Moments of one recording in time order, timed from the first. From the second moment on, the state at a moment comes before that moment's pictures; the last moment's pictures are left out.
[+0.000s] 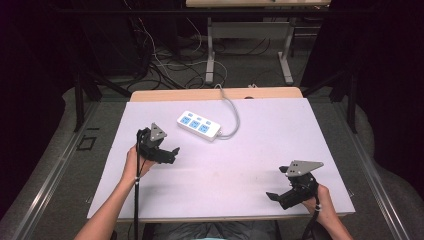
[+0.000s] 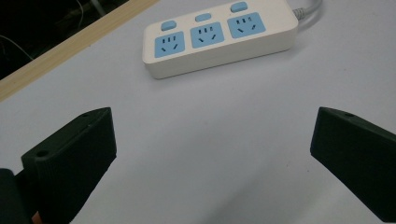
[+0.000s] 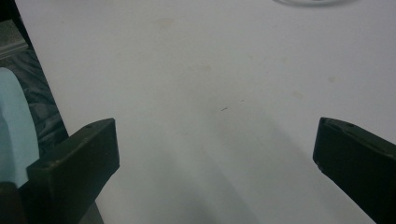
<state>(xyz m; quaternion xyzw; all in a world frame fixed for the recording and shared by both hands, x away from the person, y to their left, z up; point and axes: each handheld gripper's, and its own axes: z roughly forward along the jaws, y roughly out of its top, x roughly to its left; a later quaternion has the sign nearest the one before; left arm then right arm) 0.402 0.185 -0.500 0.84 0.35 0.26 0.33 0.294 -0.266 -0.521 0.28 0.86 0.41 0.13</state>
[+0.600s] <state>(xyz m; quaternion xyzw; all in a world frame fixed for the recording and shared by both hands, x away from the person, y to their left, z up) 0.421 0.176 -0.499 0.84 0.35 0.25 0.33 0.295 -0.266 -0.522 0.27 0.86 0.41 0.13</state>
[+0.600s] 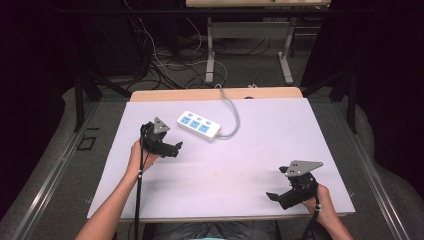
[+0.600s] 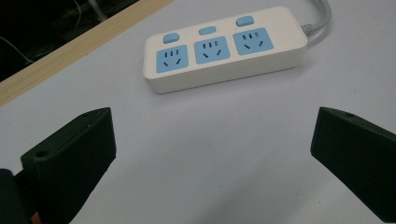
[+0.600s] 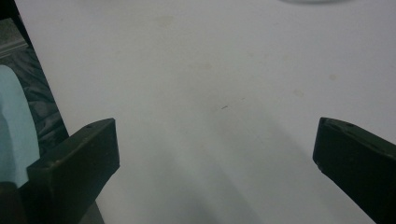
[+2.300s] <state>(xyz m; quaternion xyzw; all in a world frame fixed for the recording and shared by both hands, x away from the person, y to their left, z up) 0.495 0.130 -0.497 0.85 0.36 0.23 0.31 0.294 -0.266 -0.523 0.27 0.86 0.40 0.13</state>
